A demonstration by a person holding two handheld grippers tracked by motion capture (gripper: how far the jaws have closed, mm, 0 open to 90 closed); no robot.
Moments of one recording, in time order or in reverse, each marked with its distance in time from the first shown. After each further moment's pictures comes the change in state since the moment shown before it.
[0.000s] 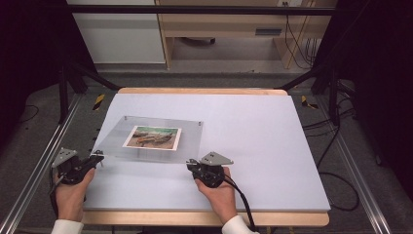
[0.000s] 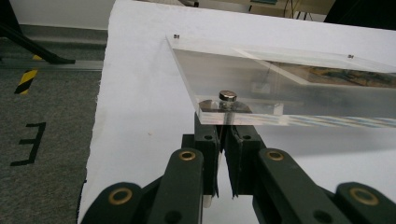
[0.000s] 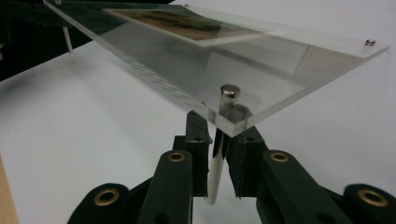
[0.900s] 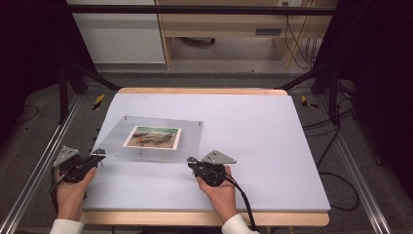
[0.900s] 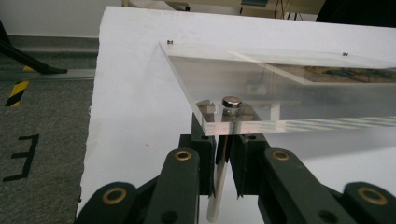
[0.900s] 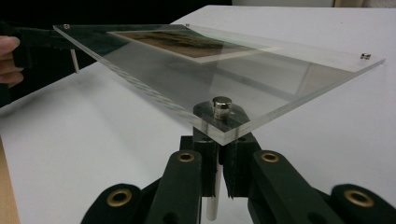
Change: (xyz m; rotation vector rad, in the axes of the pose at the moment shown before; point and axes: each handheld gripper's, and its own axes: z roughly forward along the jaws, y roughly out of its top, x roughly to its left) left arm 0.005 0.000 0.008 -0.021 -0.037 0.031; right arm -0.004 0.002 -0.001 -0.051 0.025 0.029
